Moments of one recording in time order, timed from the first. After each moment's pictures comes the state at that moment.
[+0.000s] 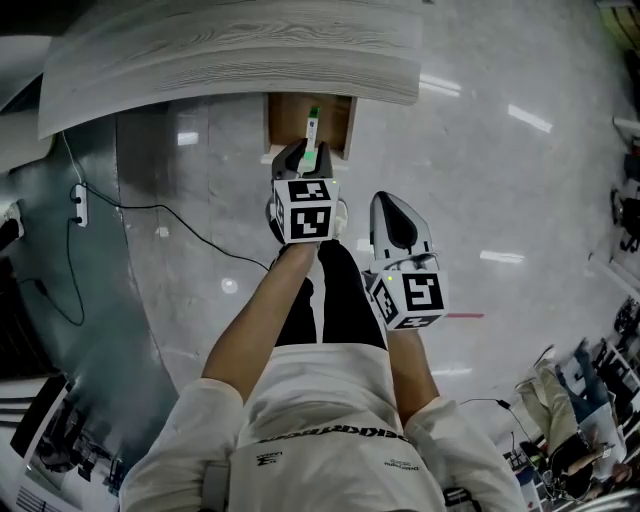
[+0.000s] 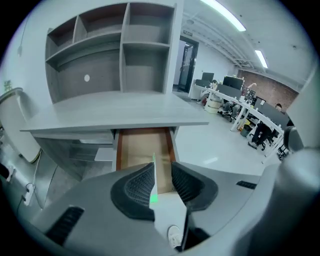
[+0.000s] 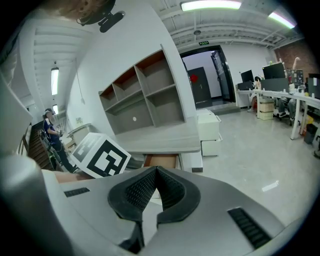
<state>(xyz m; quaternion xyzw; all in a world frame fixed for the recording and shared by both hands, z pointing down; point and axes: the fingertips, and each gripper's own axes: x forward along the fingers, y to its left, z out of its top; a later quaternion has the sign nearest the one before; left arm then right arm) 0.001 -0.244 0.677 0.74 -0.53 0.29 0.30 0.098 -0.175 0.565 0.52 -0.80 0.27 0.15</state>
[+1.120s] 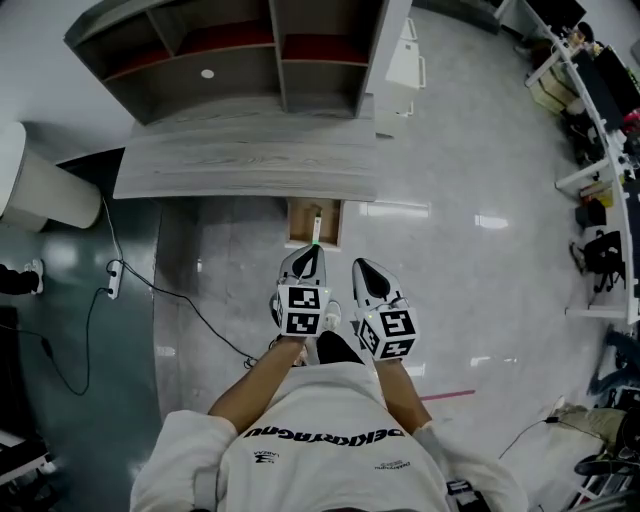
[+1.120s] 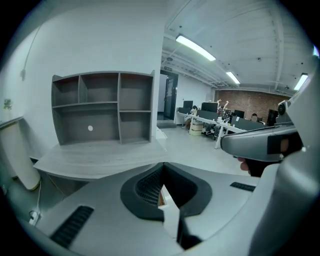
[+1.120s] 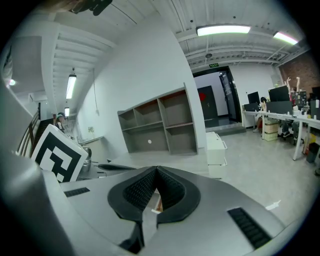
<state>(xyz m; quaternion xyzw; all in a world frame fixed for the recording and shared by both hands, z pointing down) -0.023 -0.136 0.420 0.82 -0.51 0.19 0.18 0.051 -0.107 0.364 0.52 -0.83 0.19 0.11</state>
